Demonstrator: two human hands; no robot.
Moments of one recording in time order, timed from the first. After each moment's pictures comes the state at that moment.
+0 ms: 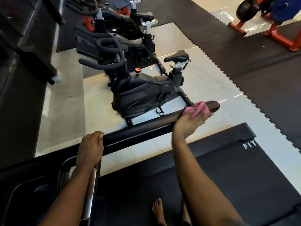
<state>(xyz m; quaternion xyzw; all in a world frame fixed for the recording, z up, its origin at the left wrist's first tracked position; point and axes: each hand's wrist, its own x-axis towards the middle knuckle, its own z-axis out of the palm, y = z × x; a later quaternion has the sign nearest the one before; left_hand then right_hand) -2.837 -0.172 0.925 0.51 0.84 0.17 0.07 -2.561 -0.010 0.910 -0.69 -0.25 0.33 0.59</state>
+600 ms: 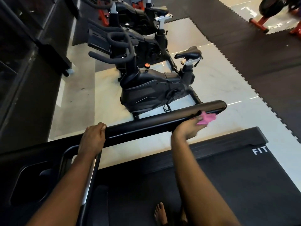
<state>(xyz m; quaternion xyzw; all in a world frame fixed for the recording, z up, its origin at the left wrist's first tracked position) -2.829 -0.170 0.931 0.49 0.86 0.13 0.07 -2.562 -0.021 0.898 -0.67 -0.06 0.42 0.62</state>
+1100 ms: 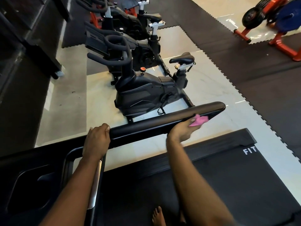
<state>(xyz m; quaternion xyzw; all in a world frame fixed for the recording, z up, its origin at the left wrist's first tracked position) -2.829 -0.170 0.927 0.51 0.84 0.16 0.06 -2.600 -0.039 0.889 -0.71 -0.09 0.40 0.57</state>
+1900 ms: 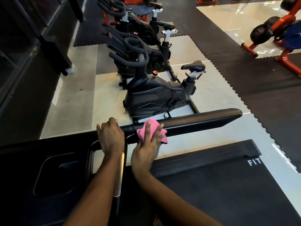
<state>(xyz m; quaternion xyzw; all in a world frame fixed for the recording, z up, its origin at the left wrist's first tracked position) -2.834 -0.186 0.931 0.40 0.89 0.20 -0.06 -2.730 -0.201 0.898 -0.61 -0.62 0.33 0.37</state>
